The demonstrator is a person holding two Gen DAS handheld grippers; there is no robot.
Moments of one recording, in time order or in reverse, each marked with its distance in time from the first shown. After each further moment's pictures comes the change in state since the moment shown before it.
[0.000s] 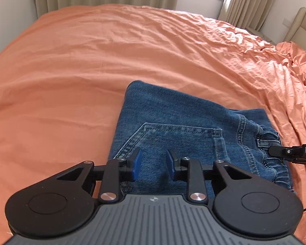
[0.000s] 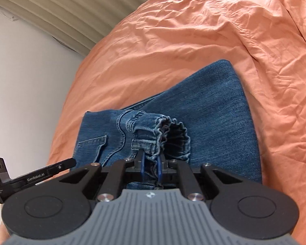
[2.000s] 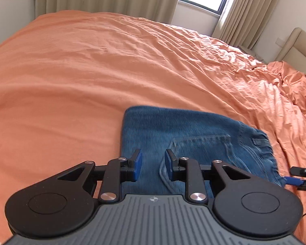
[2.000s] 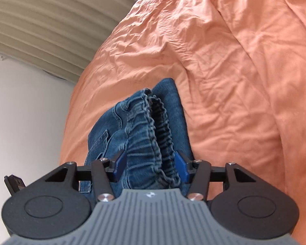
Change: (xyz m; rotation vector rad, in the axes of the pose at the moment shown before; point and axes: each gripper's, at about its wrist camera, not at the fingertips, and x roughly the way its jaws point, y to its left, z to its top) left arm -0.017 0.009 -0.005 -0.065 -0.099 -0.100; right arm -0.100 -0.081 -0.029 0.241 -0.072 0.043
